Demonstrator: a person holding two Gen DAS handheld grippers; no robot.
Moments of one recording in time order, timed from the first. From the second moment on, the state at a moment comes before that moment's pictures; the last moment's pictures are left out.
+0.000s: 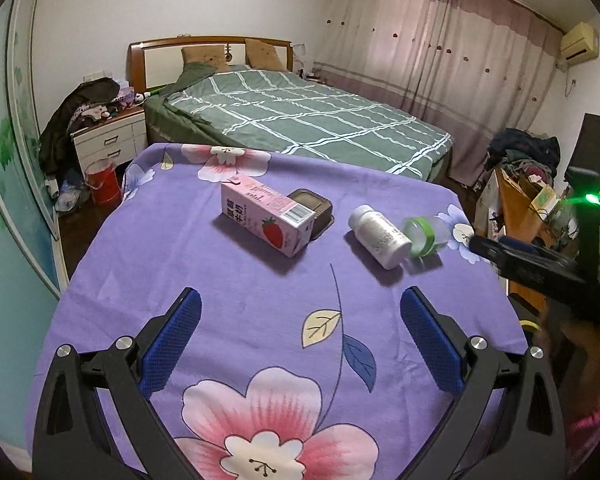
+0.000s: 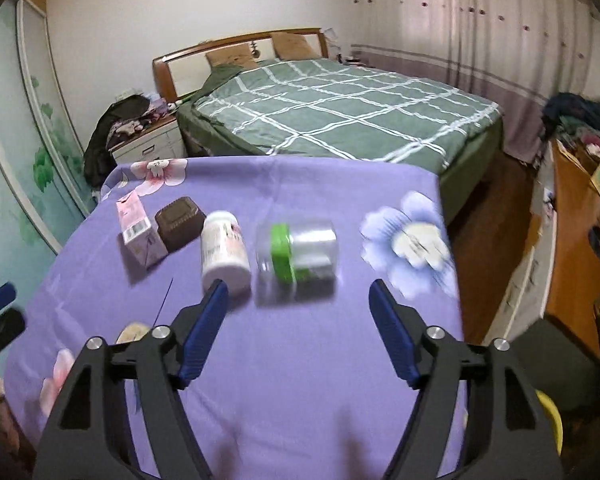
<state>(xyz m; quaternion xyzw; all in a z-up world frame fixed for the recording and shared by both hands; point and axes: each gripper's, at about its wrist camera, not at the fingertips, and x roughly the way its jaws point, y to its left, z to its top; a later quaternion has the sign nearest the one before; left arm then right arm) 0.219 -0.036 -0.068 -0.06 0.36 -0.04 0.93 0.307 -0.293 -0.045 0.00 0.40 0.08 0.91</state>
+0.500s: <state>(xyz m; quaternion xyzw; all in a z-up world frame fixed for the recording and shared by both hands) 0.241 -0.040 -0.090 -0.07 0.38 -0.06 0.92 0.372 -0.286 -0.097 -0.01 0.44 0.07 0.90</state>
